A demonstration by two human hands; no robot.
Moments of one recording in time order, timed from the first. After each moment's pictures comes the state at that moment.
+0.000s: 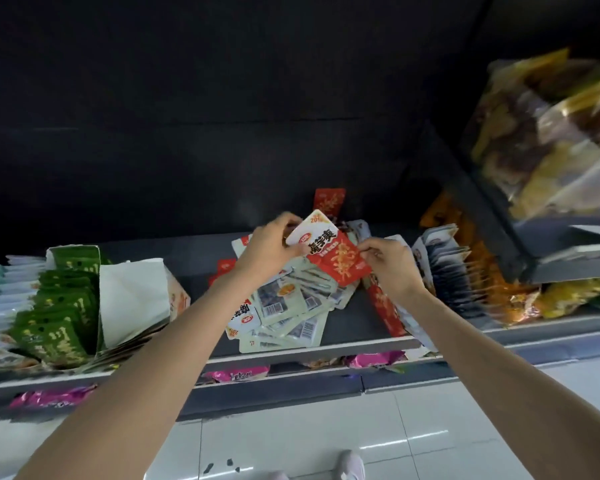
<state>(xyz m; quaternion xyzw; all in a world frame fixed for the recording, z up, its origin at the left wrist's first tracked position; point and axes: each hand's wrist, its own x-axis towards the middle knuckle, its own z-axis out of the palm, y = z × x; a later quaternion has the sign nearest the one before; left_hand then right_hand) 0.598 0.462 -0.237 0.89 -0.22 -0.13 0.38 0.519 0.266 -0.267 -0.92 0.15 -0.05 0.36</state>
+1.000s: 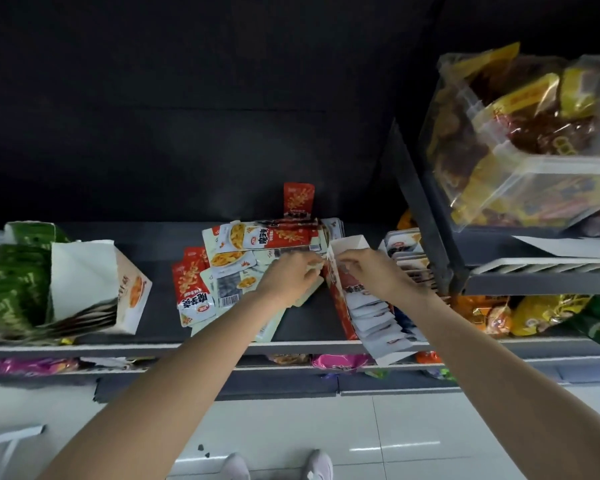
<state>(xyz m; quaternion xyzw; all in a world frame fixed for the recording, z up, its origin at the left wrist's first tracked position) 0.548 0.351 -0.291 0.91 -0.23 -0.16 0.29 0.507 0.182 -0.272 -0.95 0.03 0.11 0.27</state>
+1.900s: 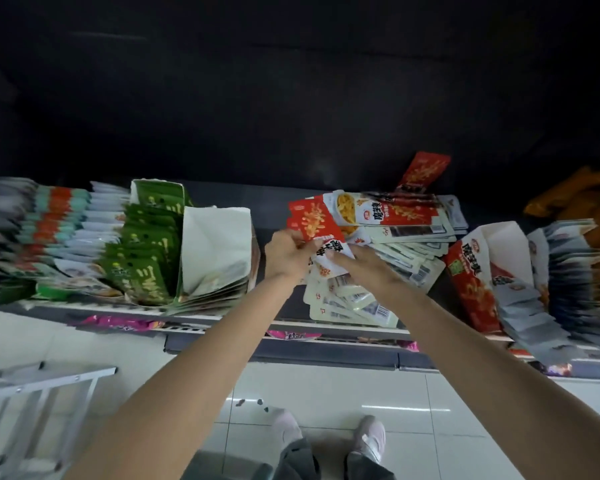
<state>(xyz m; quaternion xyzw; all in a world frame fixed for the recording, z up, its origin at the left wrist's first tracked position) 0.606 0.557 -0.333 0.85 0.11 -0.14 0.49 0.572 0.420 -0.338 -0.81 0.16 0.22 0.52</state>
